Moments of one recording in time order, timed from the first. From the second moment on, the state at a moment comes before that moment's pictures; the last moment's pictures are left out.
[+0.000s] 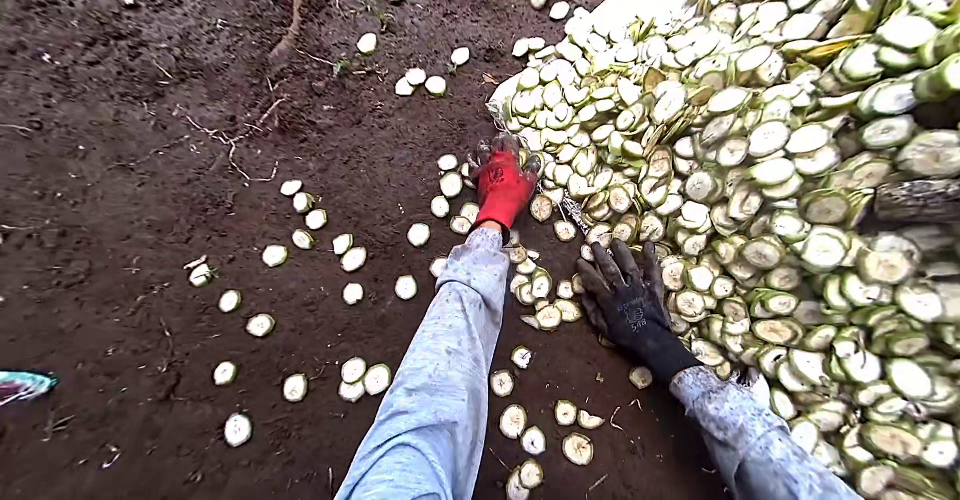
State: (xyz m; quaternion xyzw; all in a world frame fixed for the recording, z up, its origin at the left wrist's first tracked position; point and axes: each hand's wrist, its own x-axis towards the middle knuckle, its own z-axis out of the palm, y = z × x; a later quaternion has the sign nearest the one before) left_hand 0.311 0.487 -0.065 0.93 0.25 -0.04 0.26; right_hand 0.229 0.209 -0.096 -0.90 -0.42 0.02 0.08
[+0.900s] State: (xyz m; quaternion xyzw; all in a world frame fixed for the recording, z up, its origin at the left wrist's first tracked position) left_hand 0.178 0.381 -0.029 0.94 0.12 -0.20 0.24; right_hand 0.253 0.211 -0.063 -0.90 -0.41 0.12 0.08
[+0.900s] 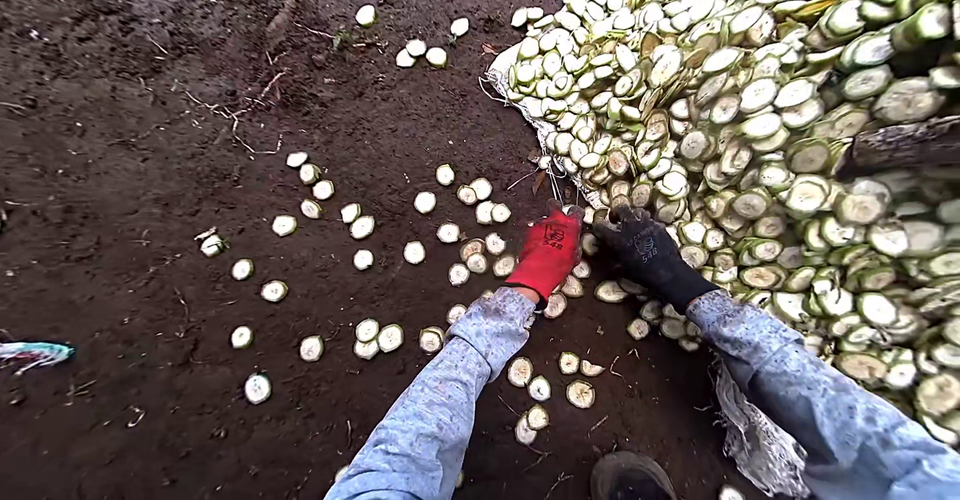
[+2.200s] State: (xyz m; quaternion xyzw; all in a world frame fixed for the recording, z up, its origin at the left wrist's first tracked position) left_hand 0.171 0.274 -0.043 0.94 0.05 -0.13 0.30; right_hand 0.109 0.102 -0.045 -0.99 -0.05 0.06 0.11
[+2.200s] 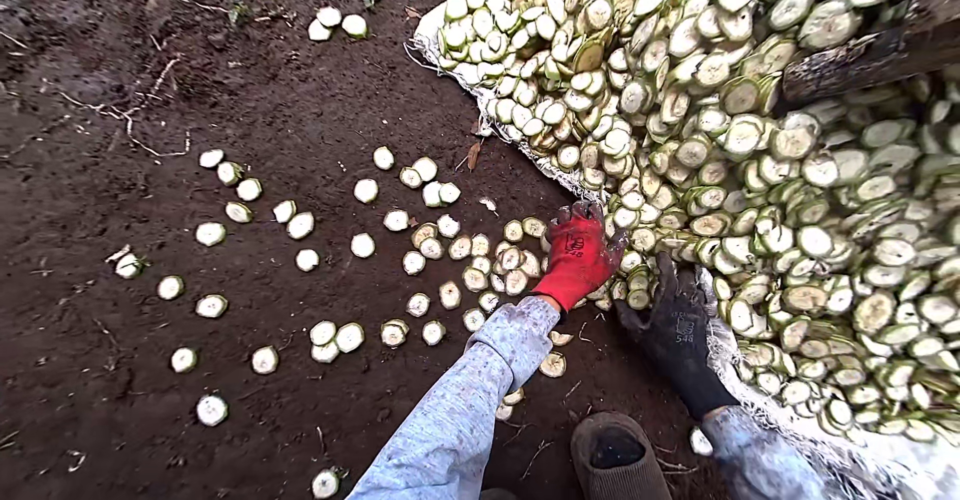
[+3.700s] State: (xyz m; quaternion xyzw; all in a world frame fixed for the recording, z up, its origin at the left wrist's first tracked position) left_hand 0.126 0.329 -0.071 0.96 -0.17 -0.07 0.21; right_hand 0.278 0.128 -0.042 -0.81 -0.59 0.02 -0.02
